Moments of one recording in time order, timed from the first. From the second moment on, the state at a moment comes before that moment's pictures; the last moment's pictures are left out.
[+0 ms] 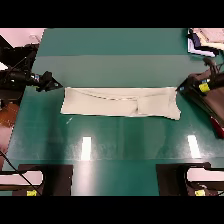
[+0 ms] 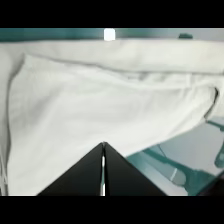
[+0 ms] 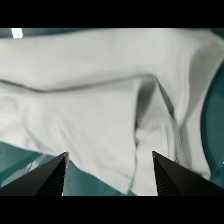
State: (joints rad) left arm 0.23 -1.48 1.30 0.75 -1.29 -1.23; right arm -0.39 -1.49 1.31 -0.97 1.45 1.33
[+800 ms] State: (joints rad) left arm -0.12 -1.48 1.27 0.76 -1.37 -1.21; right arm -0.49 -1.67 1.13 -0.78 1.38 1.03
